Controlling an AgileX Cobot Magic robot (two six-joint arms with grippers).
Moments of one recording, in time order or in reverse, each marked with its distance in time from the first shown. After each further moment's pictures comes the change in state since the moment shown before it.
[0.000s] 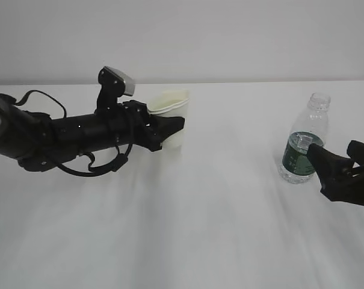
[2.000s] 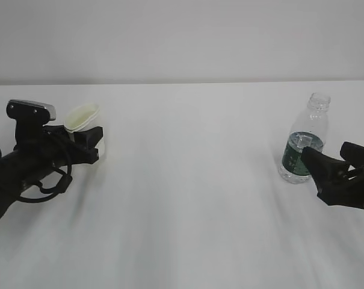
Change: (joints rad) left arm 0.149 -0.051 0.388 -0.580 -0.197 0.376; right arm 0.000 0.000 0.000 -0.048 0.005 0.015
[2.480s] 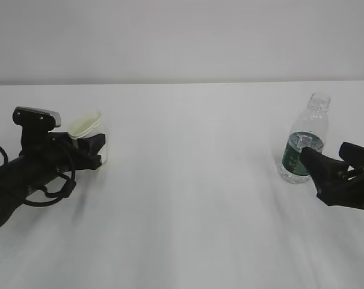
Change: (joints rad) left arm 0.000 0.055 -0.019 -0.001 -0.006 0.000; right arm 0.000 0.000 0.000 -0.008 0.000 0.006
